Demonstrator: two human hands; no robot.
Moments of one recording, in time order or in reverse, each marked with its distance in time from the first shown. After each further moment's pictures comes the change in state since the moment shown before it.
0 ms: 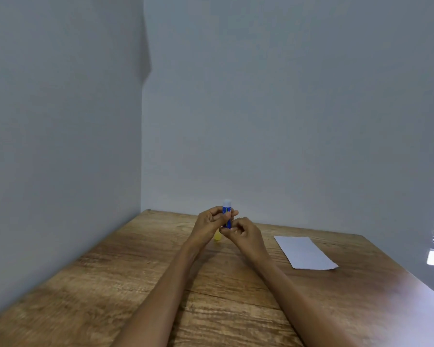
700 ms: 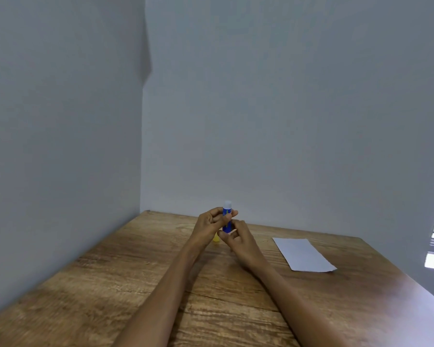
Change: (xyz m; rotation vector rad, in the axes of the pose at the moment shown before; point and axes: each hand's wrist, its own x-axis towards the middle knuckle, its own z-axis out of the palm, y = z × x) left_hand 0.000 -0.001 0.002 -0.016 0.007 0.015; right_hand -0.004 0.003 0.003 0.044 -0.150 -0.020
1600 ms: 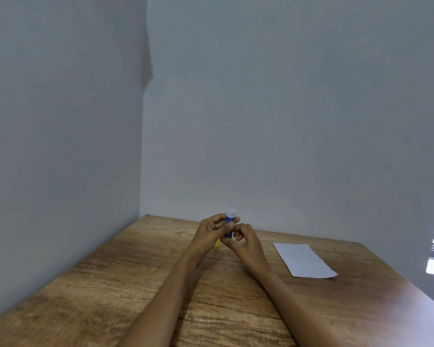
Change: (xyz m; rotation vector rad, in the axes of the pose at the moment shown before) left_hand 0.000 -0.002 0.001 0.043 -0.055 0.007; right_hand 0.002 0.004 -0.006 -0.082 0.131 -0.039
